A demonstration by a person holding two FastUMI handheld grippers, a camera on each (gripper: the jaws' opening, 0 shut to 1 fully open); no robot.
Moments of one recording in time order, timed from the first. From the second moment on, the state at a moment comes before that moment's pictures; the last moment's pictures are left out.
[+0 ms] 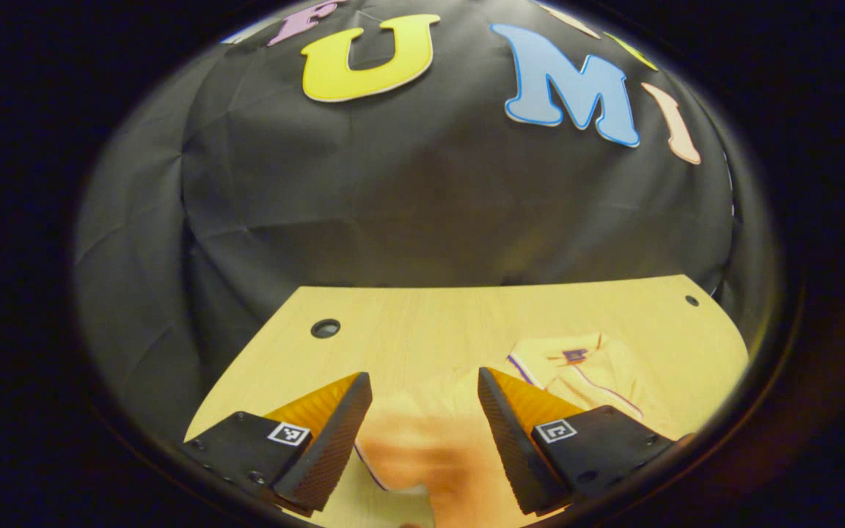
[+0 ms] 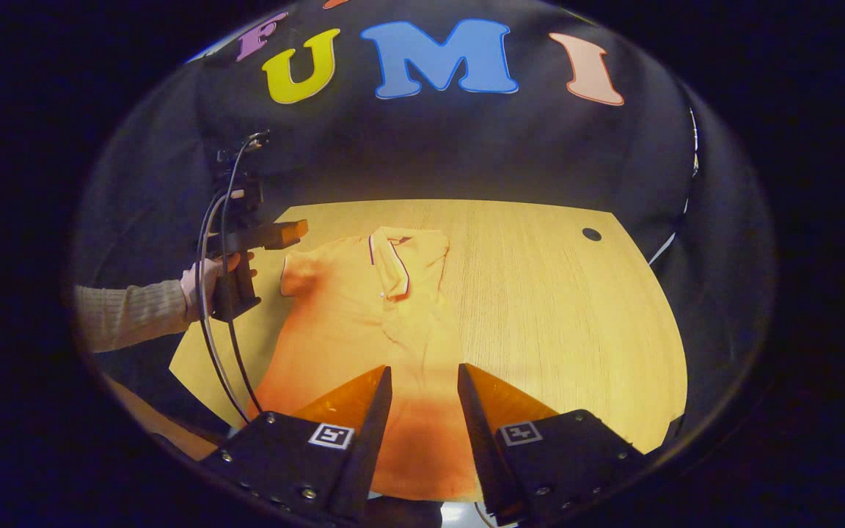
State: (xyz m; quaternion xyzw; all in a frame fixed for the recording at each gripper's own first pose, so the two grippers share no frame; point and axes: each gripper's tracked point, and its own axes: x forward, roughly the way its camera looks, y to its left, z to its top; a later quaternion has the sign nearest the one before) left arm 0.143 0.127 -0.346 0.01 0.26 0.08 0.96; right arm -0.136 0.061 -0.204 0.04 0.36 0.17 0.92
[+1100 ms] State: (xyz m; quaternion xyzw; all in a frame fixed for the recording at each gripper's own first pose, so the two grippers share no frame) left arm 0.112 0.184 -0.453 -0.04 0.34 0.19 0.92; right arm -0.139 0.052 -0.208 0.03 0.39 0.14 0.91
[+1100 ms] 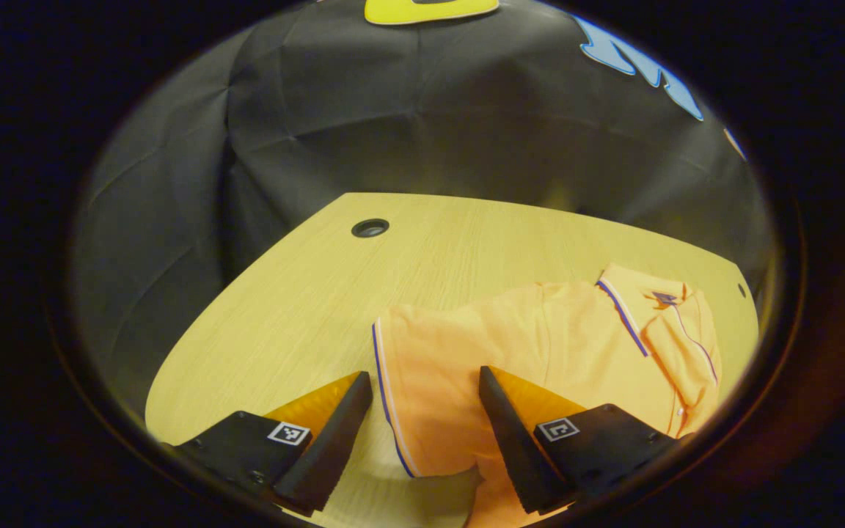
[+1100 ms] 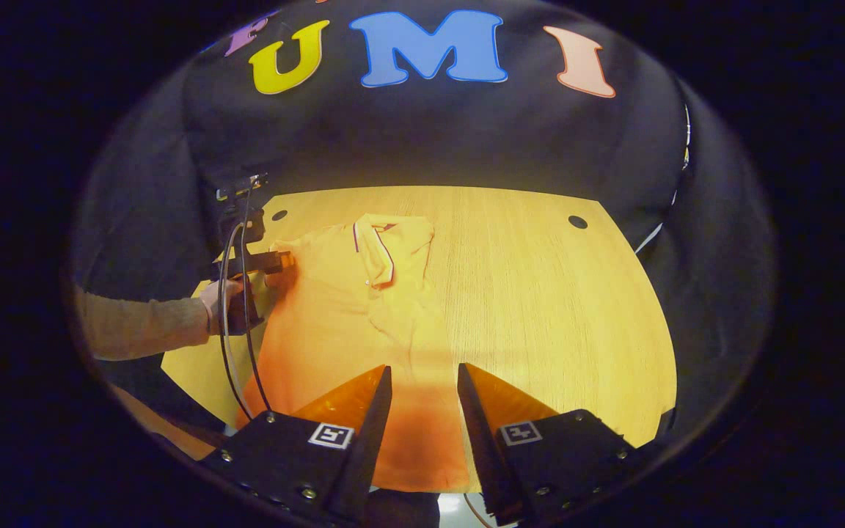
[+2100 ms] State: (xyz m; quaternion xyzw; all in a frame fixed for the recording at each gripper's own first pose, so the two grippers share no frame) left arm 0.143 0.125 -0.431 0.00 0.34 0.12 0.93; right arm -0.144 0.037 -0.211 0.05 0.39 0.12 0.91
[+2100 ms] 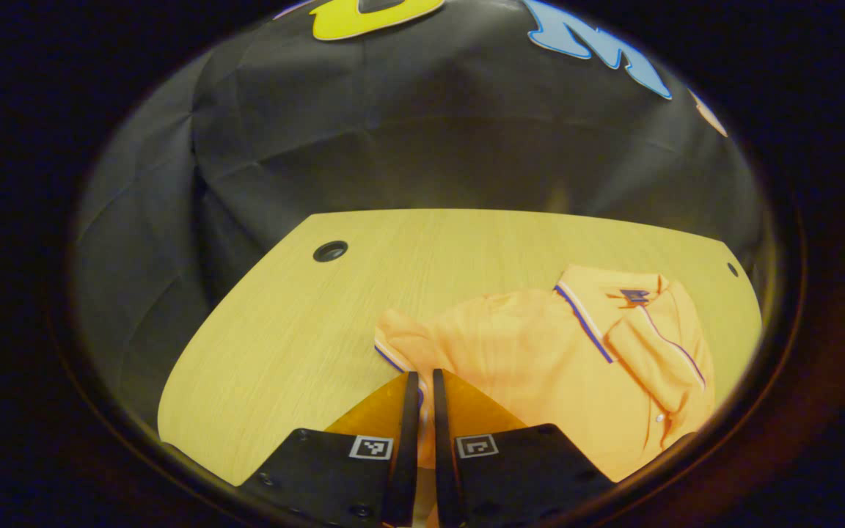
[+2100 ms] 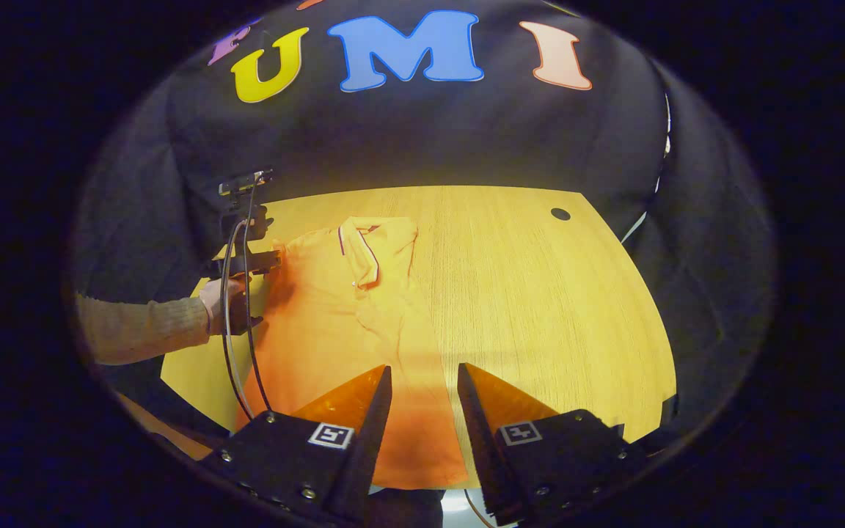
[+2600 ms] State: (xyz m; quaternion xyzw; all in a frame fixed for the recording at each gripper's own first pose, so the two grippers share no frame) left arm 0.164 -0.007 -0.403 0.05 0.32 -0.02 0.95; right arm -0.153 0.028 -0.215 0.06 0.39 0.11 0.91
